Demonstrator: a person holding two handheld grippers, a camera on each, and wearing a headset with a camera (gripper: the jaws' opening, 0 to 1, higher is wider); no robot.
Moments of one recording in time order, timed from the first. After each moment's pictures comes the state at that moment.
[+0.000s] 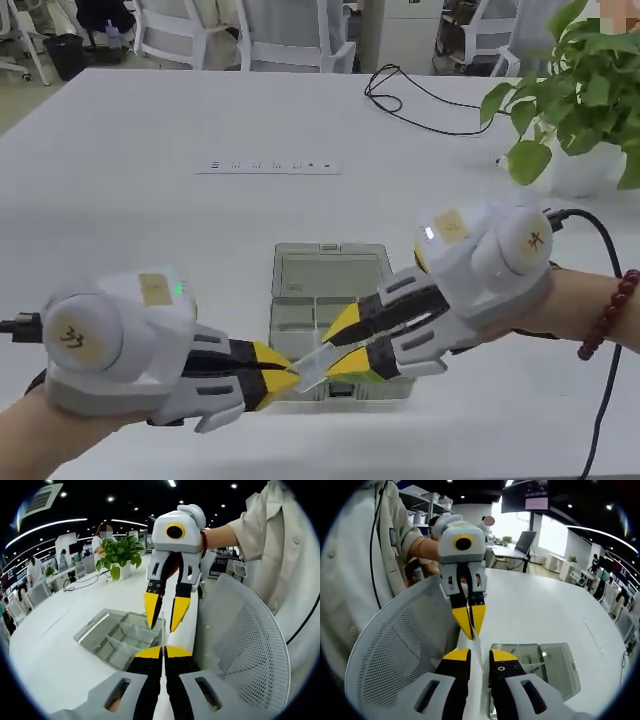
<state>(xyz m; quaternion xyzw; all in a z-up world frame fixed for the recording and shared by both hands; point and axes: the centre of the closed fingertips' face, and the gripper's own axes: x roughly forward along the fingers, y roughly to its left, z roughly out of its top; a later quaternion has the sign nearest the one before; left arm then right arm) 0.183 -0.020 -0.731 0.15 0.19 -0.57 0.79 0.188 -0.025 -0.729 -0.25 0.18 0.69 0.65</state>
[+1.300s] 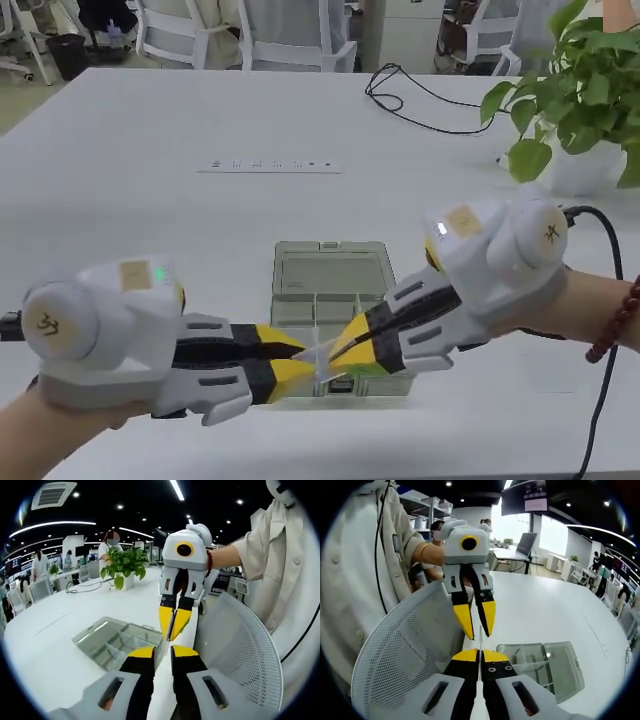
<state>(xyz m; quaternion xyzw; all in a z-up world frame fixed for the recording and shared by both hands) 0.184 -0.024 -0.714 0.08 0.17 -0.55 0.81 0.184 -0.031 -0.722 -0.23 0.19 0.69 0.66</state>
